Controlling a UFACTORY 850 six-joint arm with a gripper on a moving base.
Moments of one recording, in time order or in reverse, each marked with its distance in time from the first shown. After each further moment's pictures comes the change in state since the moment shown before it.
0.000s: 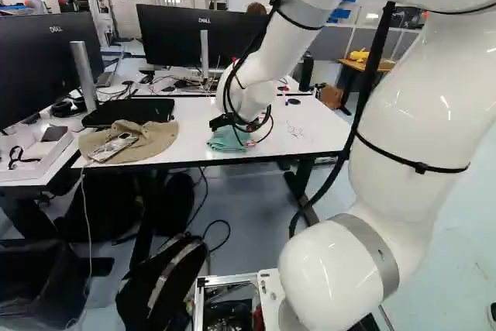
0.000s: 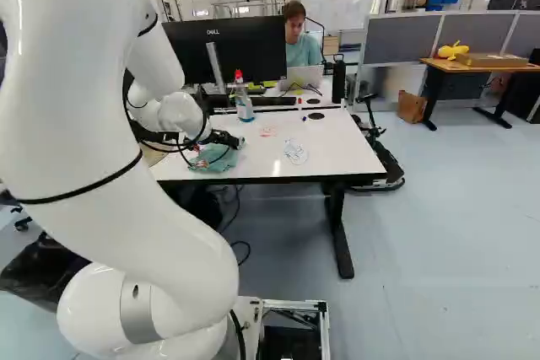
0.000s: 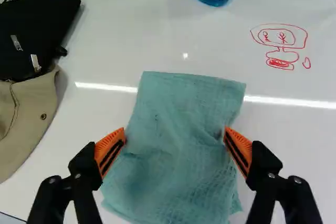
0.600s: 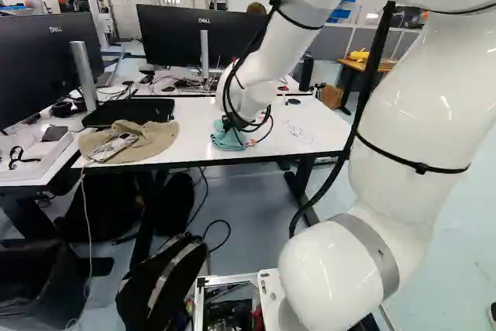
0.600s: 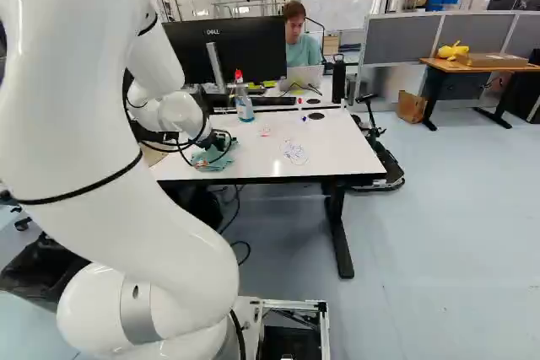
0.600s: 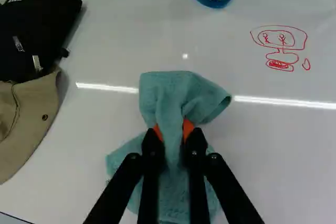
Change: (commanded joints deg) arm 0.0 0.0 0.0 0.0 0.0 0.0
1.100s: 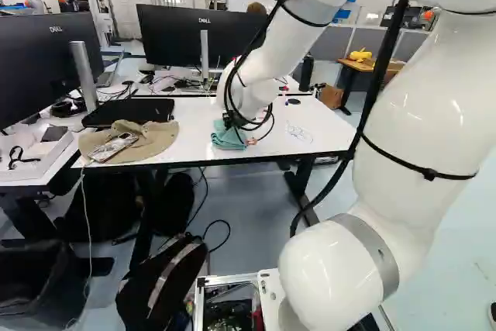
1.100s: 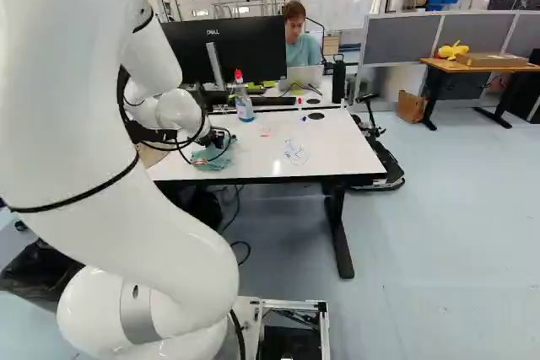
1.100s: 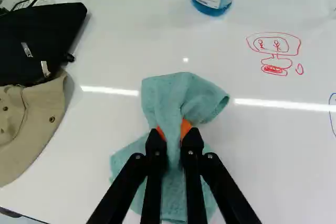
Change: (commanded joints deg) arm -0.2 2.8 0.6 0.0 0.0 0.0
